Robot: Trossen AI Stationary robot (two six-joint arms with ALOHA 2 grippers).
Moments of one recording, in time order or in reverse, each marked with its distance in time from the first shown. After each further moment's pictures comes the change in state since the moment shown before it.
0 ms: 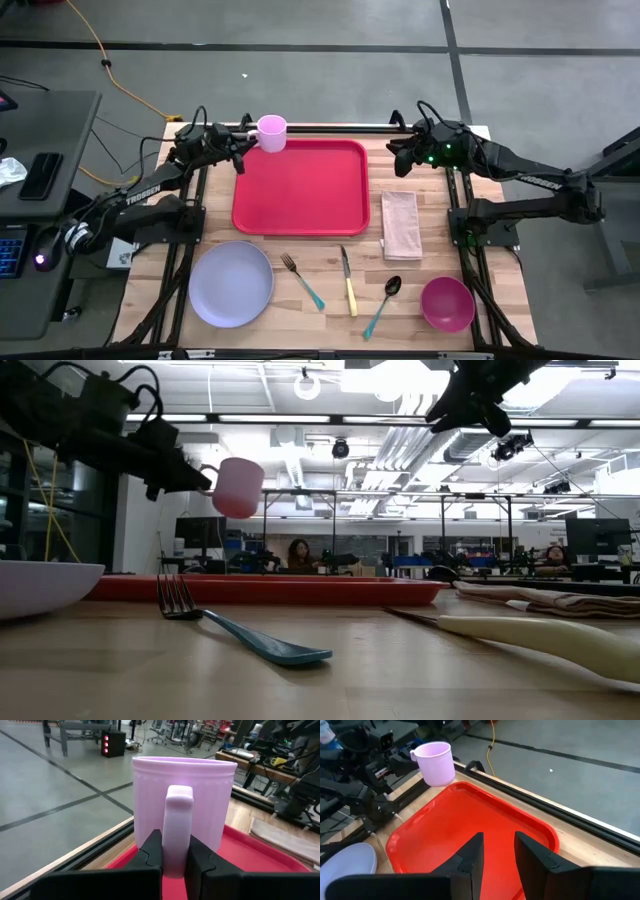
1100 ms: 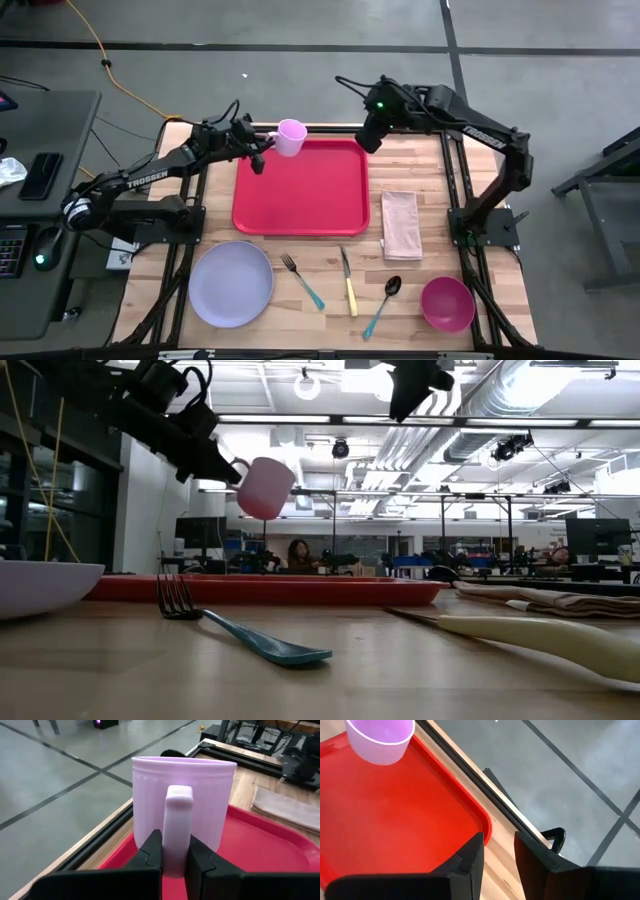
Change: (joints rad) left arm -0.266 0.177 0.298 -0.309 -0.255 0.121; right arm 0.000 0.694 0.993 -0.808 0.200 -0.221
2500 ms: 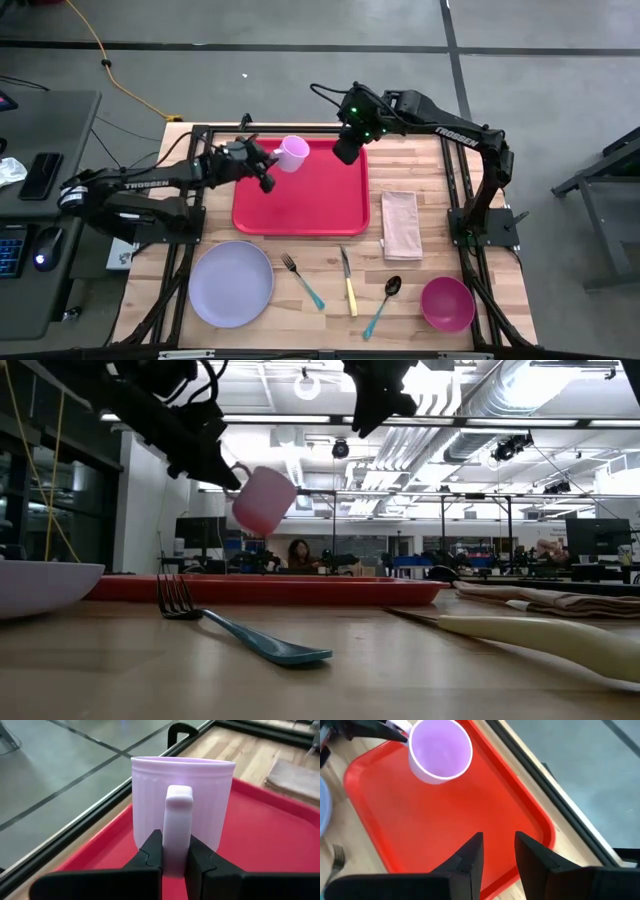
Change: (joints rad) left arm -0.329 0.000 0.000 -0.108 -0.428 -0.114; right arm 0.018 0.164 0.072 0.074 -0.245 -0.003
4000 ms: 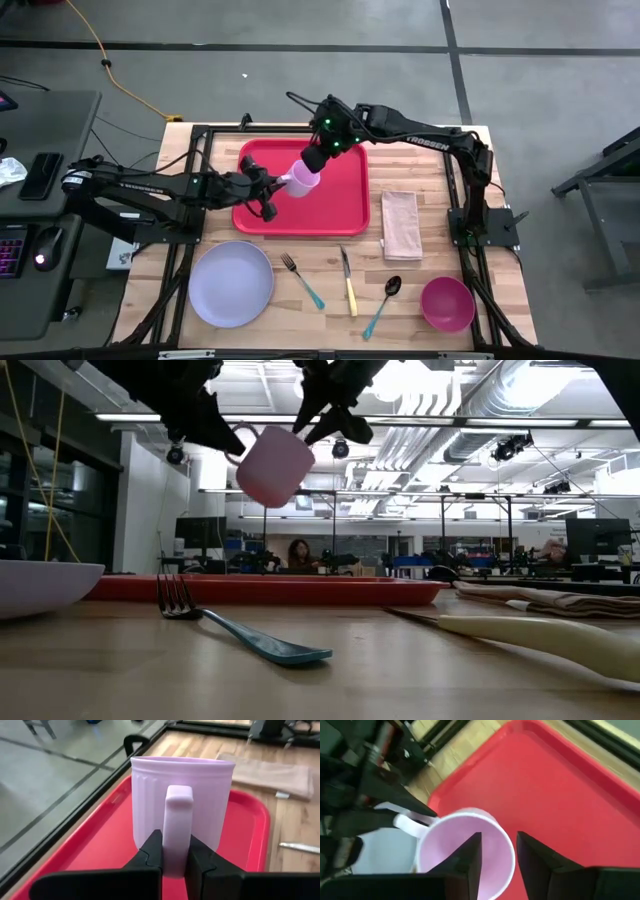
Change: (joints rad) left arm -0.417 0.010 0.115 -0.163 -0.267 -0.074; right arm 0.045 0.148 -0.002 0.309 -0.264 0.269
